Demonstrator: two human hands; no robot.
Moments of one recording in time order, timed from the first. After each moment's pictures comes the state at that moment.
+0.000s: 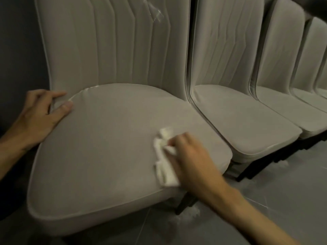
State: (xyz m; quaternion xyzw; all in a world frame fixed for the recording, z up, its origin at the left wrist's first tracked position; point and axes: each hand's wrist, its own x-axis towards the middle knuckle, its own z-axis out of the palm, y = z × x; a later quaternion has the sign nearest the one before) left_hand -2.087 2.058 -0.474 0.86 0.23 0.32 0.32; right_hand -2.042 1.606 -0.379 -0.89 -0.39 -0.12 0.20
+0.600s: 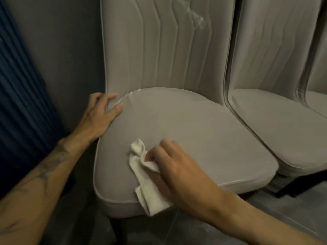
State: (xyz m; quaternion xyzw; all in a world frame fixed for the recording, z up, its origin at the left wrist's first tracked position) left_hand -2.109 1.983 -0.417 0.87 0.23 0.27 0.35; right_hand -2.098 1.684 -0.370 -0.79 -0.58 -0.06 0.20
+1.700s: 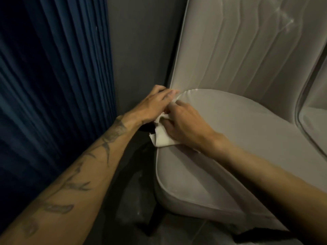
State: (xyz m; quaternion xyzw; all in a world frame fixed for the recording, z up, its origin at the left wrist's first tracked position) left_hand -2.124 2.015 -0.403 0.86 0.20 0.20 0.42; right_hand -2.081 1.856 -0.351 -0.81 -0.58 -0.05 0.09
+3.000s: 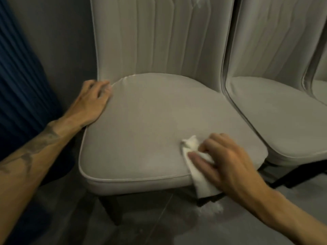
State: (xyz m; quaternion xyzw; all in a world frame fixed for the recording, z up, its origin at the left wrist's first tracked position) left_hand -2.115 1.971 -0.410 0.89 0.29 0.21 0.29; right_hand -2.047 1.584 -0.372 -0.83 -0.50 -0.11 0.22
